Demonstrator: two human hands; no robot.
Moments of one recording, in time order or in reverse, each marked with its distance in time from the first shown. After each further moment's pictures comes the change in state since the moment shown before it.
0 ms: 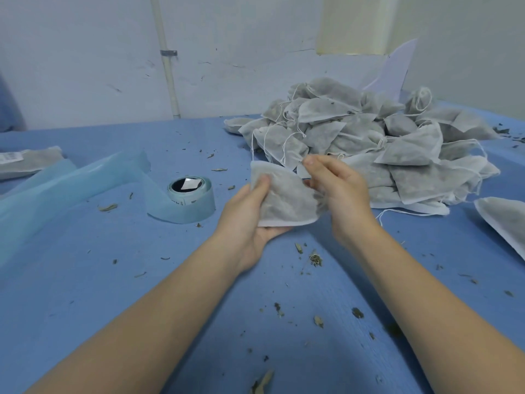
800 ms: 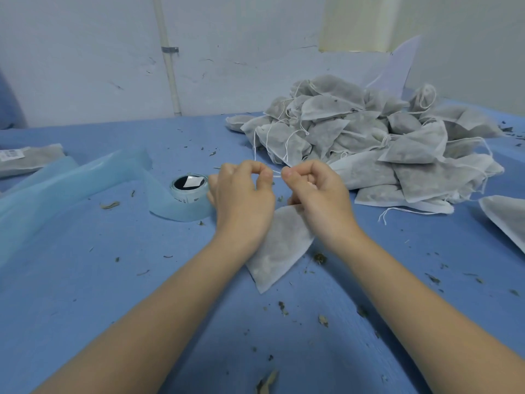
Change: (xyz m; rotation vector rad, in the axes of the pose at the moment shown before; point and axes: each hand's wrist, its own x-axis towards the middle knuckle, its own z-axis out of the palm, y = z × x) left_hand -0.007 0.012 0.005 1.054 0.391 0.599; right_hand -0.016 0.006 0.021 -0.241 -0.096 -0.066
